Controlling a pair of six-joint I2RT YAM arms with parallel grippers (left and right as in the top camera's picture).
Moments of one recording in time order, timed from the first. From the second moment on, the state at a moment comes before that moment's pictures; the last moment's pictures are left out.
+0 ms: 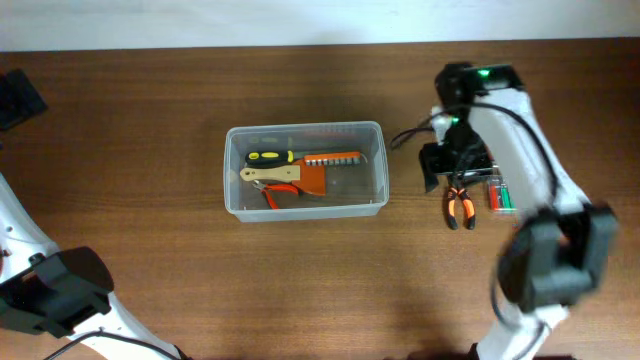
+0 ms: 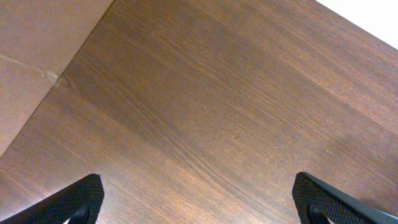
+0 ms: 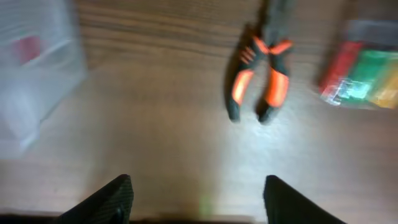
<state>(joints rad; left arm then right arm) 0.54 2.05 2.45 -1.43 -0.03 -0.05 0.11 1.91 1.77 -1.53 0.00 0.03</state>
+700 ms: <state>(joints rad) 0.54 2.05 2.45 -1.43 -0.03 -0.05 0.00 1.65 1.26 -1.04 -0.02 0.13</state>
